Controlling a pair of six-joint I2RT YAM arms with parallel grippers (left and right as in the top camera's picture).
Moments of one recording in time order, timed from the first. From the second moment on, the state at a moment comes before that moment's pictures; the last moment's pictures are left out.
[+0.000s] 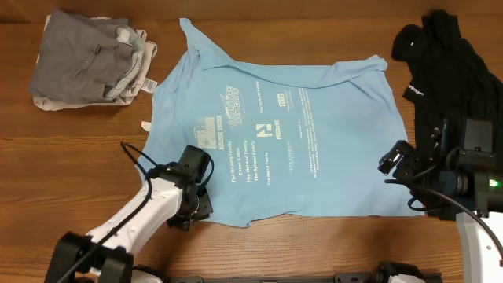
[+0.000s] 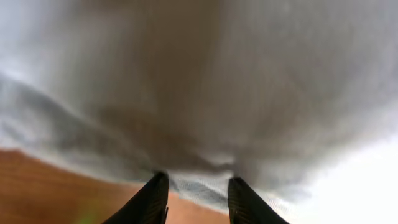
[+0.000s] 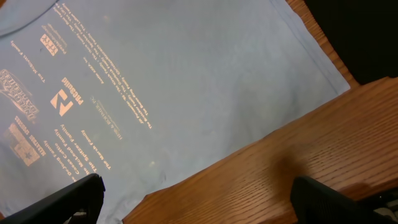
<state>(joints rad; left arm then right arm) -0.36 1.45 0.66 -0.82 0.02 -0.70 -0.14 1.07 1.17 -1.34 -0.12 0.51</state>
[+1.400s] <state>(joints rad) -0.37 1.65 1.09 -0.63 -0.30 -0.47 -0.14 1.07 1.17 -1.34 -0.12 0.49</state>
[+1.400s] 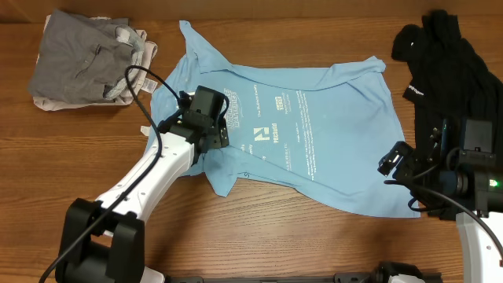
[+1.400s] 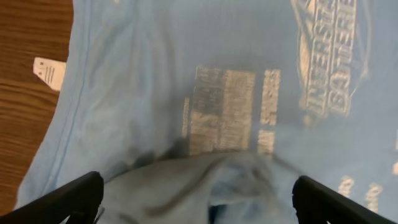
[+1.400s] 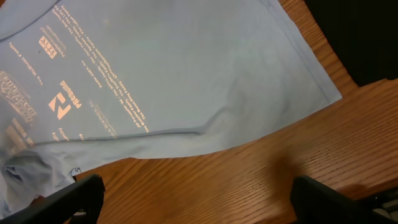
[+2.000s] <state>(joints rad) -0.64 1.58 1.09 -0.93 -0.15 -0.40 -0.14 1.07 1.17 -1.34 -0.12 0.49</state>
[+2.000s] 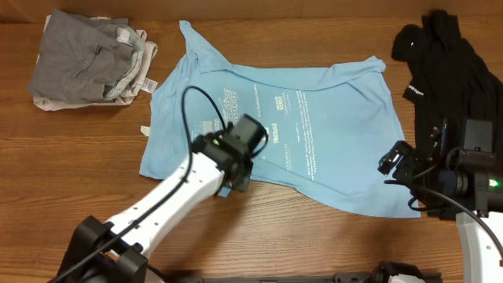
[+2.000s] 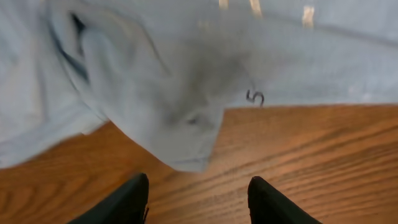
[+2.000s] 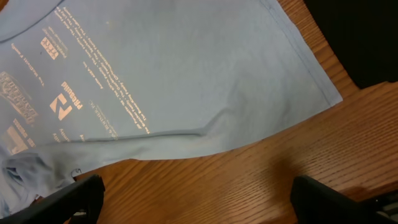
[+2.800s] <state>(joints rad) -0.66 1.58 0.75 -0.52 -0.18 -0.50 -0.14 1.07 1.17 -1.32 -0.13 0.49</state>
